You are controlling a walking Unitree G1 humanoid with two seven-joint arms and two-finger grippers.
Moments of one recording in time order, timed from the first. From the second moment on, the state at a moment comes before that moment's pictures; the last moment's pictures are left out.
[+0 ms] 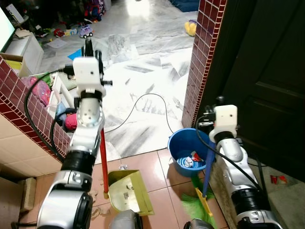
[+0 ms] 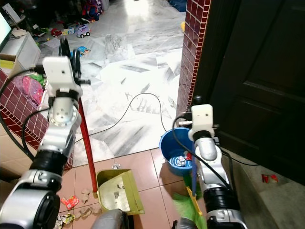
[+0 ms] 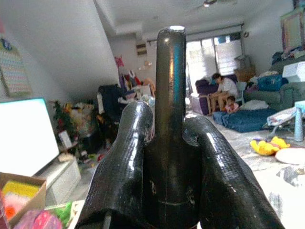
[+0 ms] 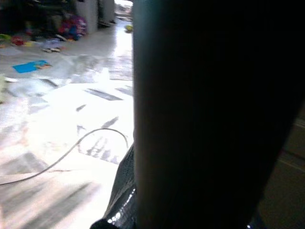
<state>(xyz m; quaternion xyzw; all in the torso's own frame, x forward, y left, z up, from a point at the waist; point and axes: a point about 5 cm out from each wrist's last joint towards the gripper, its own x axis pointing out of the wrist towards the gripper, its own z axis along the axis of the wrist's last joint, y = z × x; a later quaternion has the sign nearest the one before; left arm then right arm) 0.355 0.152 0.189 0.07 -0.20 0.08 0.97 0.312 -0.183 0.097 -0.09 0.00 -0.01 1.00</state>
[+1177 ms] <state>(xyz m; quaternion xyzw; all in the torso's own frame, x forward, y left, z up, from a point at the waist) 0.318 0.130 0.097 0.02 -0.05 0.09 0.99 0.359 -0.210 0.164 -0.04 -0.11 -0.12 0.99</state>
